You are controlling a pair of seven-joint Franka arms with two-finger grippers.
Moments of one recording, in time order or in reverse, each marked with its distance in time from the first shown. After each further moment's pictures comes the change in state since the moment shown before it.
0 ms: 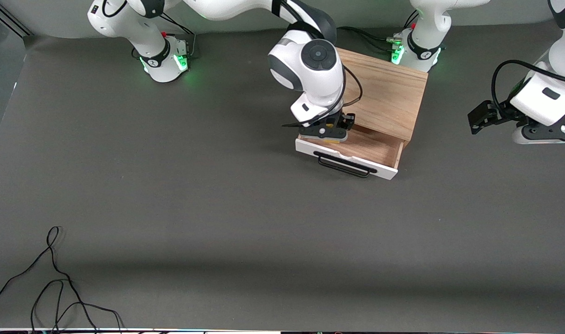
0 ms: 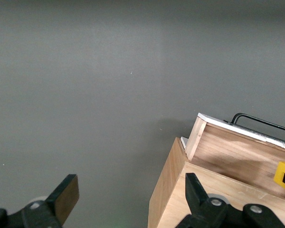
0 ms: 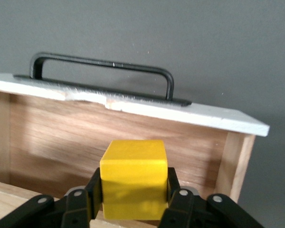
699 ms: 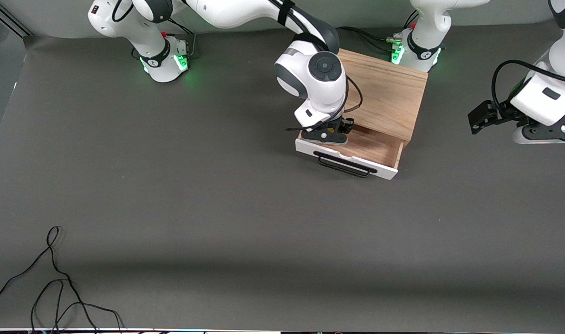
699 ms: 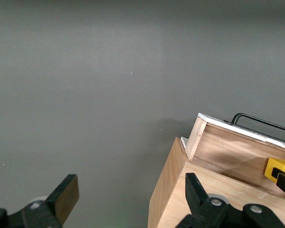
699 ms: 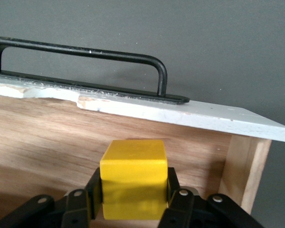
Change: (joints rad) left arm 0.000 0.000 0.001 0.000 0.000 0.000 0.000; right arm 0.003 0.045 -0.001 0.000 0.000 0.005 0.010
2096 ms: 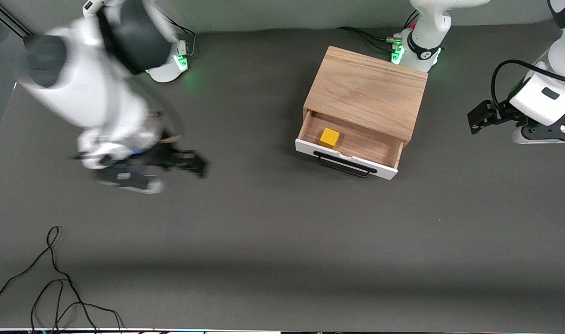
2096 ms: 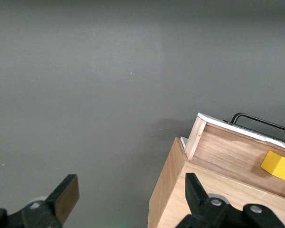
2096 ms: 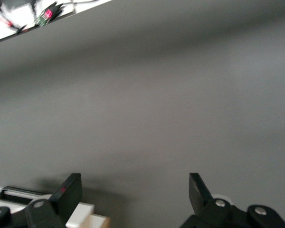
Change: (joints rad) left arm -0.001 0.000 -0.001 0.000 0.000 0.000 0.000; right arm -0.325 -0.496 -0.332 -0.199 -0.007 -0.277 -0.561
